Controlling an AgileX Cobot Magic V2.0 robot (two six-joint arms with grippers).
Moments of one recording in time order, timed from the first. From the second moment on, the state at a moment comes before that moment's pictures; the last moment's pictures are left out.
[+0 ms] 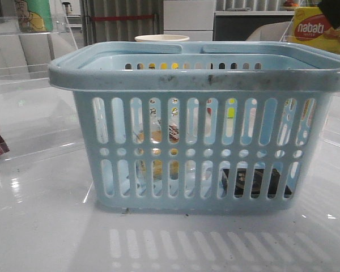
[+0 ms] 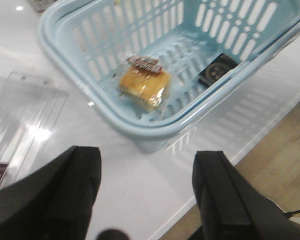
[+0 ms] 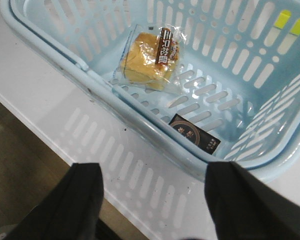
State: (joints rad) left arm -0.46 0.94 -1.08 -0.18 0.98 0.33; right arm 0.42 0.88 -0.84 0.27 0.75 -0.27
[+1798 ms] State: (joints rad) left arm -0.46 0.60 -0.78 -0.06 0.78 0.18; right arm 0.34 0.63 -0.81 0.19 0.95 -0.20
